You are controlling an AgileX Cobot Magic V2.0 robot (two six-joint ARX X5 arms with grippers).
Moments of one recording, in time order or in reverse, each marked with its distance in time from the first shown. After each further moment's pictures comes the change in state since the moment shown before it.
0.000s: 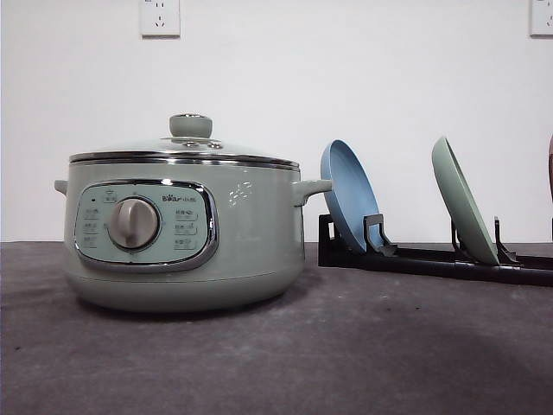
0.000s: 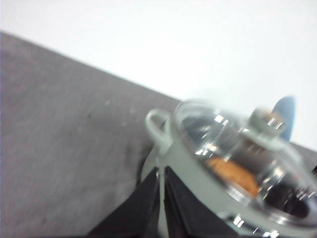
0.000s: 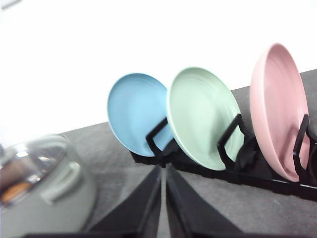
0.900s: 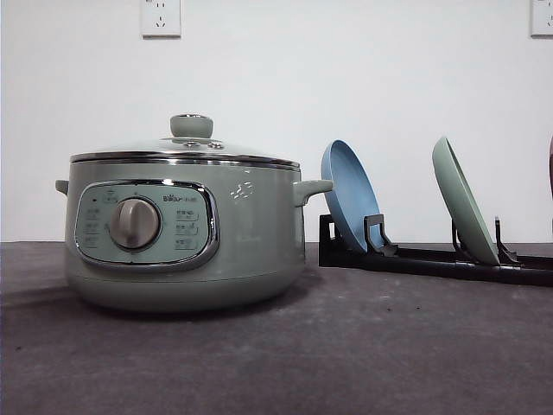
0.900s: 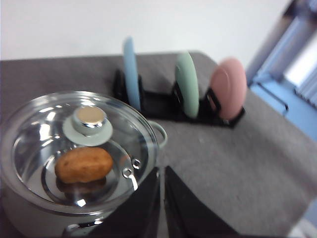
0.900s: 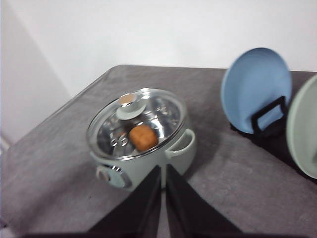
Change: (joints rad) left_arx -0.215 0.644 0.864 -0.504 0.387 0.277; right_arx 0.002 0.492 0.769 -0.574 -0.459 -0.246
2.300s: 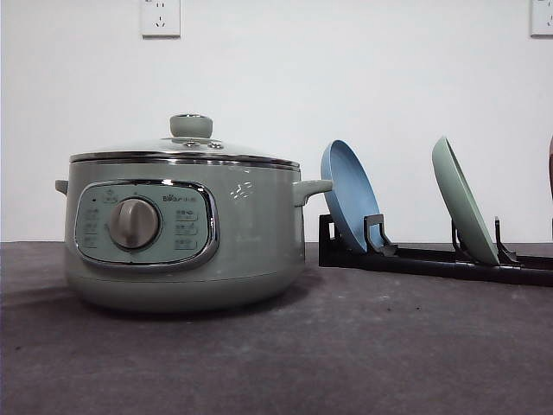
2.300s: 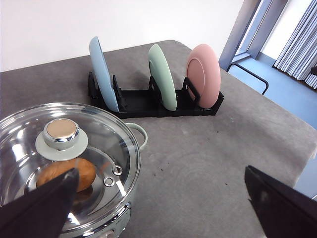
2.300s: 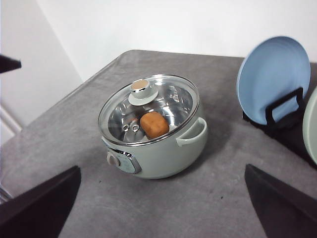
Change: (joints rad) left_arx -0.056 0.037 0.064 -0.026 0.040 0.087; right_arx 0.037 0.018 0.017 -0.053 0.008 0.000
